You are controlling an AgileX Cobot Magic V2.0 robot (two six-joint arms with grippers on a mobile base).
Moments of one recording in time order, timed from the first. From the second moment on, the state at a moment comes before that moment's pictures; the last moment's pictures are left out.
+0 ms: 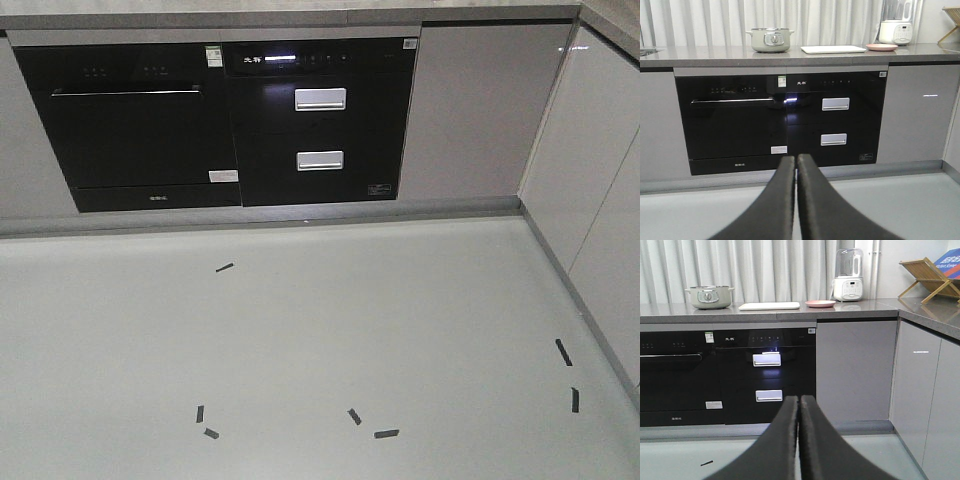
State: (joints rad) left arm -0.03 -0.01 0.03 0.01 0.09 -0.06; right arm 0.02 -0.01 0.03 0.05 0.02 -0.03
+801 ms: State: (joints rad) left arm -0.03 -0.01 0.03 0.01 0.09 -0.06; right arm 0.02 -0.01 0.03 0.05 0.02 -0.03
